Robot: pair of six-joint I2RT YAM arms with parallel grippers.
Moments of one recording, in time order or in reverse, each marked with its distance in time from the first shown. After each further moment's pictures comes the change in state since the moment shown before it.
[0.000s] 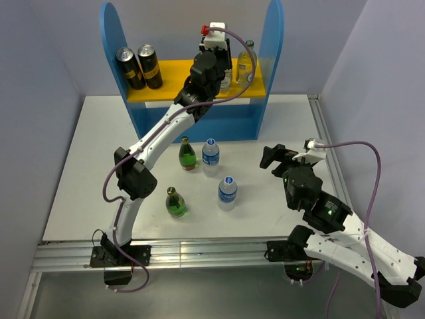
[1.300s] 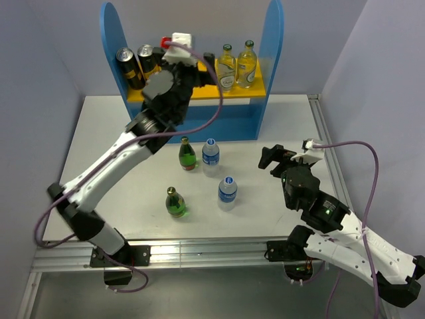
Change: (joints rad) left arm -0.073 -0.541 -0.543 0.050 -0.038 0.100; right arm 0.000 0.004 -0.014 0.010 -0.005 0.015
